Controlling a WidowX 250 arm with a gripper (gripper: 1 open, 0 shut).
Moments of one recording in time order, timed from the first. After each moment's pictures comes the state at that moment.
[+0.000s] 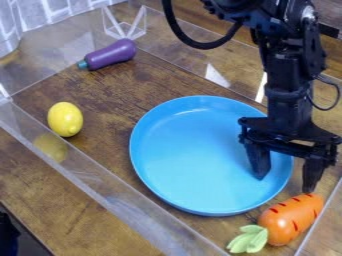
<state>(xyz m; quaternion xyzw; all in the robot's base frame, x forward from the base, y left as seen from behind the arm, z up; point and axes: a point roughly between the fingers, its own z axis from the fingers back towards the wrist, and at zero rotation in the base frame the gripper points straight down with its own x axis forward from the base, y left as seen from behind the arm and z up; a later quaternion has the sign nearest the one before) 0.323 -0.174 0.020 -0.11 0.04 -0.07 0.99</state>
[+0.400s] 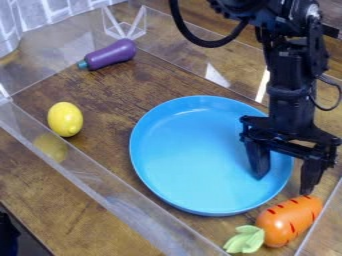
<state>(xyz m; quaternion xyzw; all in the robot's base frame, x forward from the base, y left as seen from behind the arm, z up) 0.325 -0.175 0.020 -0.11 0.06 -0.09 0.99</state>
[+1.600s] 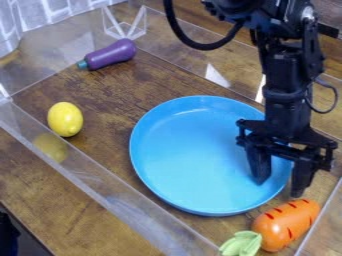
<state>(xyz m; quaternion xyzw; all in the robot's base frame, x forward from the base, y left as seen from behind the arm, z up) 0.312 -0.173 0.017 -0.12 0.07 -0.10 0.99</state>
